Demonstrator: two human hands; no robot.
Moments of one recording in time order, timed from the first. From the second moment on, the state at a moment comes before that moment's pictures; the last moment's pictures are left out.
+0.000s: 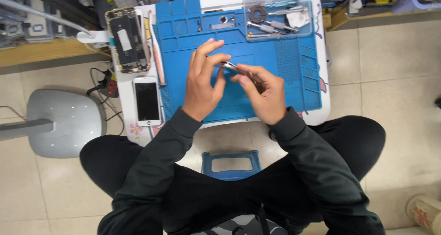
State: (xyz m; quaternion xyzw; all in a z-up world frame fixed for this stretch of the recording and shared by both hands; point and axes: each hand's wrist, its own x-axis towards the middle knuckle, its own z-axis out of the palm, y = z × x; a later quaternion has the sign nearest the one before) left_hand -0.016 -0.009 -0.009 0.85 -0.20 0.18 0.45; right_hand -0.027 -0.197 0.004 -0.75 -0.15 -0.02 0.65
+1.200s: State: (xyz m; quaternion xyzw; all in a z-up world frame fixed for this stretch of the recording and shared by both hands) left_hand -0.017 -0.009 -0.006 0.79 -0.25 0.08 0.56; right_hand -0.021 -0.207 0.023 -0.82 -0.27 0.04 0.51
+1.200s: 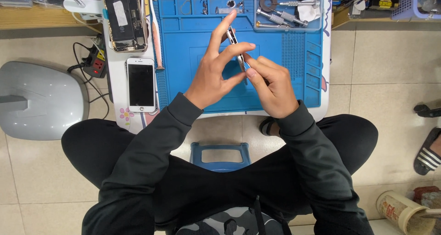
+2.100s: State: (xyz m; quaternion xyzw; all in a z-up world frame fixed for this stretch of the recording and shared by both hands) left_hand -0.011 -0.005 -0.003 0.81 -0.23 0.09 0.53; right_hand -0.035 -0.194 0.013 -0.86 -0.17 -0.07 0.48
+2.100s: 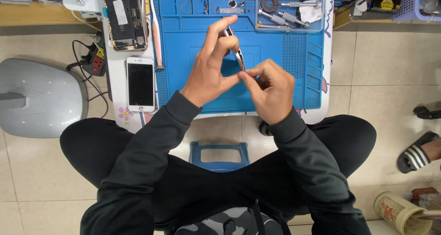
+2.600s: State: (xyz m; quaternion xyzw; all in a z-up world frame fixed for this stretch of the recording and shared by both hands) left_hand -0.006 0.009 -0.009 0.84 -0.25 0.14 0.46; right_hand -0.027 -0.194 0.001 -0.79 -0.11 0.00 0.60
